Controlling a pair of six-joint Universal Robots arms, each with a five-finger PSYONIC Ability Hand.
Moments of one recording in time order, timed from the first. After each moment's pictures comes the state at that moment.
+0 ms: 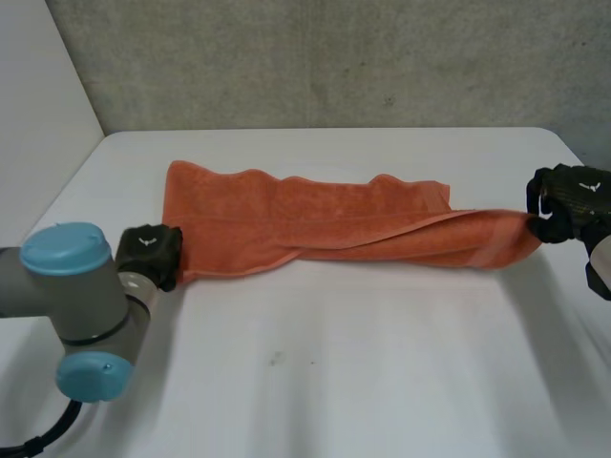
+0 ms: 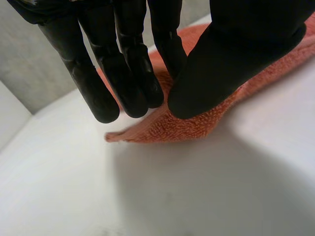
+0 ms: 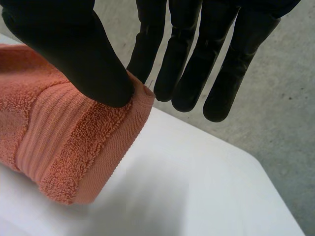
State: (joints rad) left arm 4.40 -2.14 -1.67 3.55 -1.69 3.38; right arm 1.53 -1.31 1.77 -0.35 1.25 2.97; left_hand 1.17 1.20 1.20 1.20 1.01; right_hand 0.98 1.18 1.19 1.19 0.99
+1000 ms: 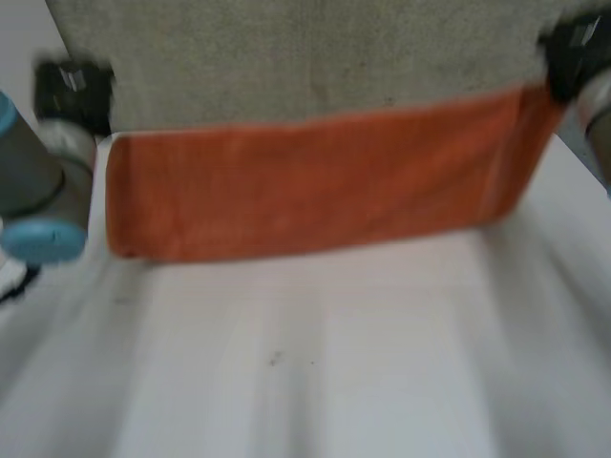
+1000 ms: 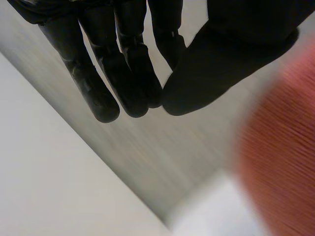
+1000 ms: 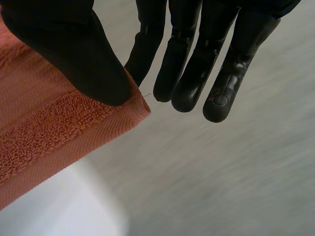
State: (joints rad) left arm 4.49 -2.06 -1.18 3.51 -1.67 3.59; right arm 1.74 -1.04 0.89 -0.06 1.54 2.51; left_hand 1.21 1.22 1.22 1.22 1.04; right_hand 0.98 1.19 1.19 1.19 0.99
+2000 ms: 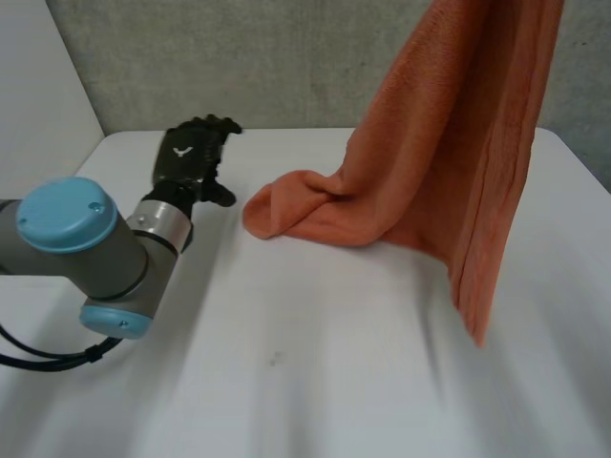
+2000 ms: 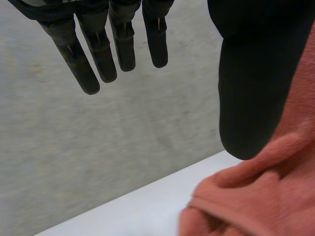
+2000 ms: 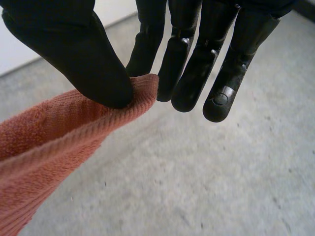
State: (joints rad) left arm 4.31 -2.13 -1.47 3.75 -1.47 3.12; right arm 1.94 -1.66 1.22 -0.17 1.34 2.69; left_hand 0.41 0.40 0.41 0.40 0.23; right_hand 0.99 1.19 1.19 1.19 0.99
